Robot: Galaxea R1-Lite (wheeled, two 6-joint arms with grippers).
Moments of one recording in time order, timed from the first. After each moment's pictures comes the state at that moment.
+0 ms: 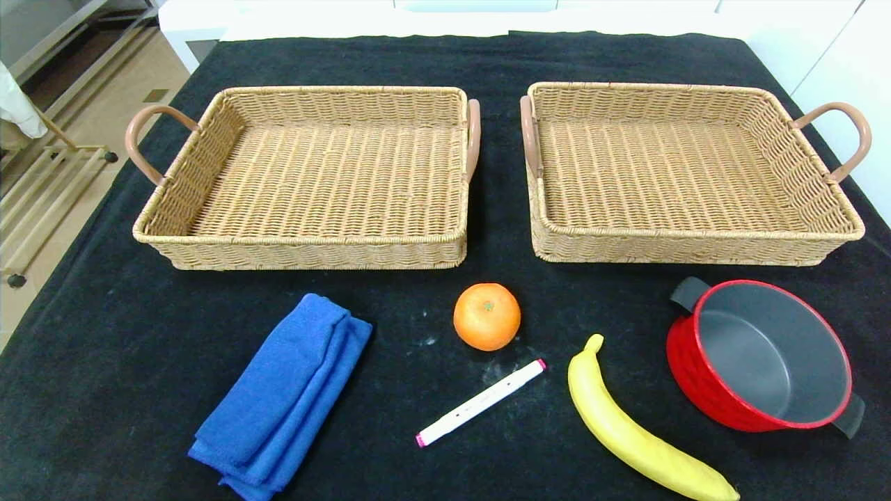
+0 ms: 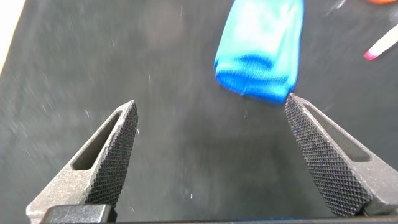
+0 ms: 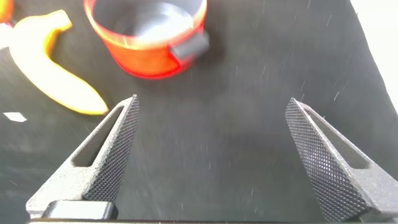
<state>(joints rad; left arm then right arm) 0.00 0.02 -0.17 0.11 -0.06 0.06 0.01 0.01 -0.18 0.12 0.01 0.02</state>
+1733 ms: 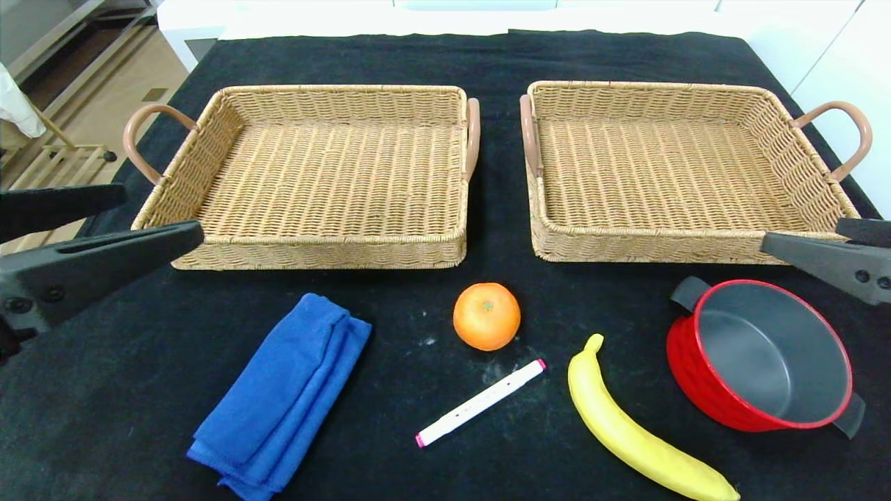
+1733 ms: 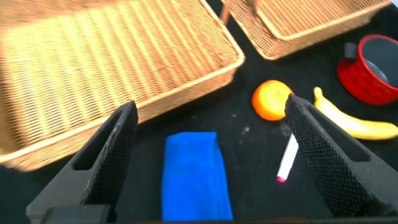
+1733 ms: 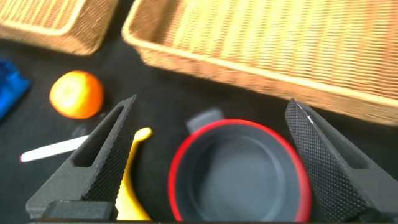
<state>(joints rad) -0.23 1.00 -0.90 -0.07 -0.29 0.07 0.34 1.12 -0.90 -0.06 0.02 0.04</state>
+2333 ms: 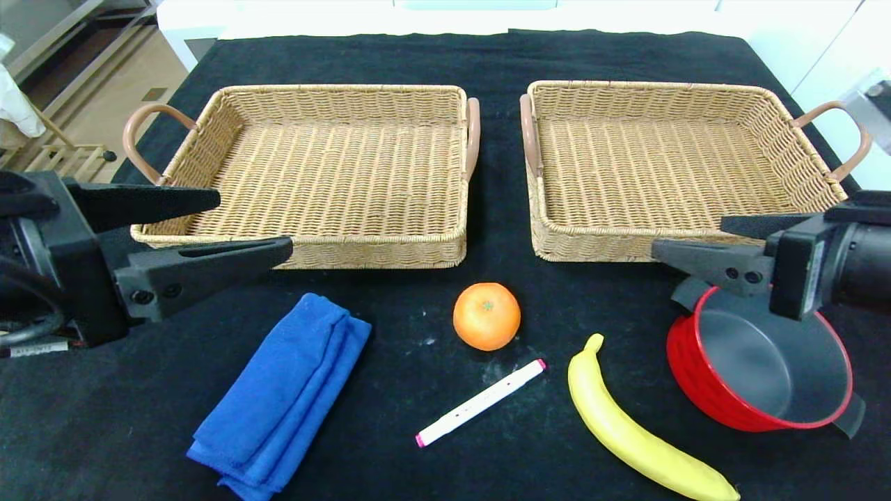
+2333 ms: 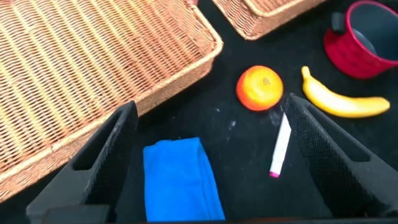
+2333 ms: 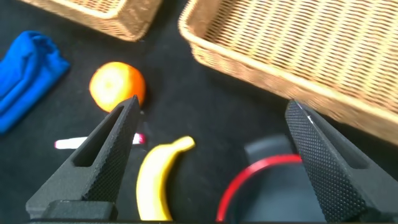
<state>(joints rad) -0.34 1.14 -1.00 0.00 -0.29 0.15 0.52 1.31 -1.03 -0.06 0.01 0.02</state>
